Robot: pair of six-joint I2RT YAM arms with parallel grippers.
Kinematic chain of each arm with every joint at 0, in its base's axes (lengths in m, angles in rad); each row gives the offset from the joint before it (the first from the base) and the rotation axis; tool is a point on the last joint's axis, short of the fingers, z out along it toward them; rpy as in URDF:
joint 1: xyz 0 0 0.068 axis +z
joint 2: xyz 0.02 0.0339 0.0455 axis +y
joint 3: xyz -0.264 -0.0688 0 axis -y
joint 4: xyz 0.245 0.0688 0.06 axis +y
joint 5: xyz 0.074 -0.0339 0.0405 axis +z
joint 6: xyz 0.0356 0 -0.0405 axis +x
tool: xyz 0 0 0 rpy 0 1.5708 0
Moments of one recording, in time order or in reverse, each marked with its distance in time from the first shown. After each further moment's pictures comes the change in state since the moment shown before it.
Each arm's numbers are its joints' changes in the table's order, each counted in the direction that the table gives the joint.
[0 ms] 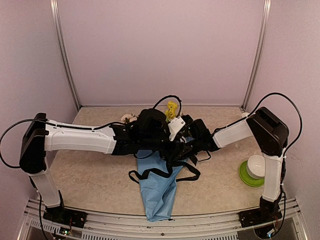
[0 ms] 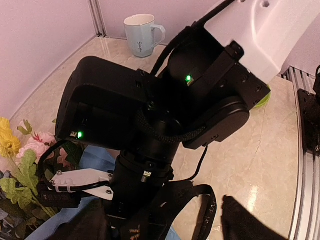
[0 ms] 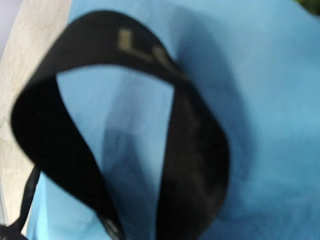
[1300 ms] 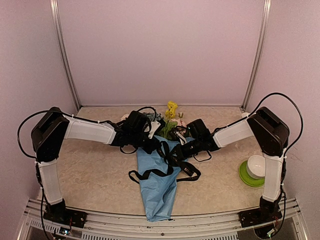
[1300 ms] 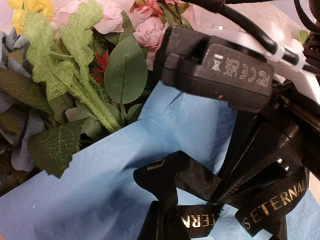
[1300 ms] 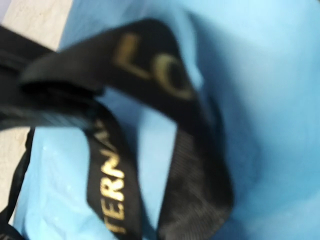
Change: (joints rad) left arm 0.299 0.151 -0.070 0.072 -0.146 -0.080; right arm 0.002 -0.008 0.000 0.037 -0.016 -0.082
